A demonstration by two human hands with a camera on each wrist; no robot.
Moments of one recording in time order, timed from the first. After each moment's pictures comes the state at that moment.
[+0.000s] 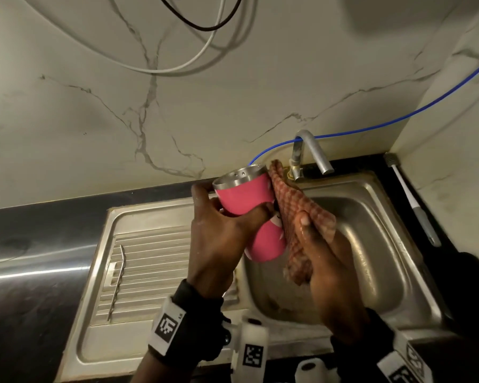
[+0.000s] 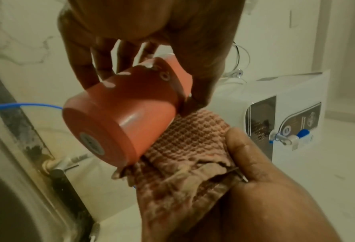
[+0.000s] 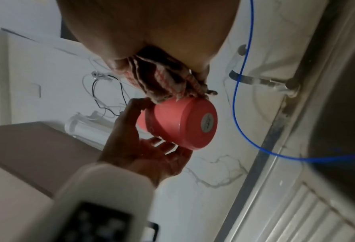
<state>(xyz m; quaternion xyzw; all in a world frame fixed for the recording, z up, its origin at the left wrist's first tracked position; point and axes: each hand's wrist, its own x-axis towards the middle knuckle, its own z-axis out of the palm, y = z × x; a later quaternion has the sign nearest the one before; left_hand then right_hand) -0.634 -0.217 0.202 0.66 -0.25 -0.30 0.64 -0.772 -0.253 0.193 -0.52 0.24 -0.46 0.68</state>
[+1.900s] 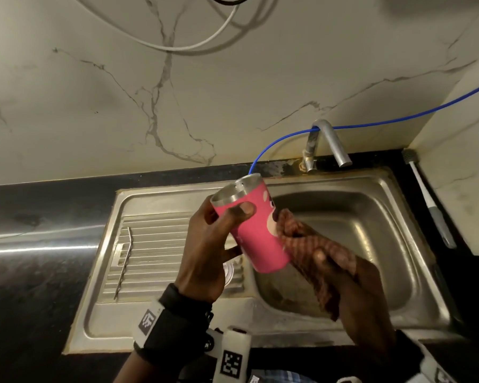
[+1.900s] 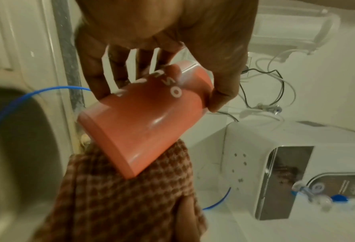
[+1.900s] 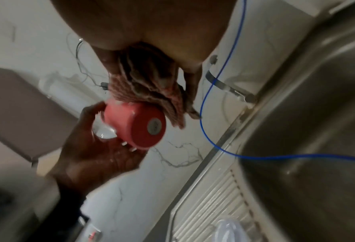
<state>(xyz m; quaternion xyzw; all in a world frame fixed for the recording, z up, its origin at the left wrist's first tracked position) -0.615 -0.183 0.184 0.62 -0.20 -0.41 0.64 -0.807 -0.242 0.151 -0.51 0.32 -0.37 0.71</state>
